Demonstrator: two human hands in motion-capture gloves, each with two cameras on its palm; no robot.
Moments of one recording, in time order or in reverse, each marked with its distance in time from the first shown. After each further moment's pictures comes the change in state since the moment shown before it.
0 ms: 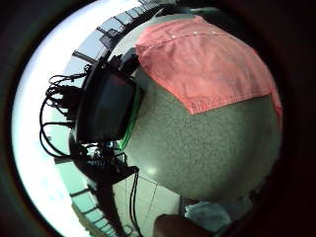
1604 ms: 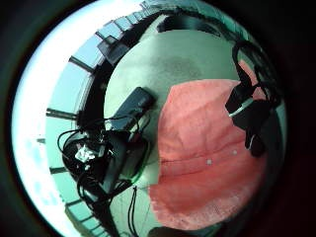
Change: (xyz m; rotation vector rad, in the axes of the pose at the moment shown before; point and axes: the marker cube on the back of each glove) left arm -0.007 -0.114 -0.068 0.116 0.117 -0.005; right arm 0.027 -0.112 -0.105 0.178 0.082 -0.043
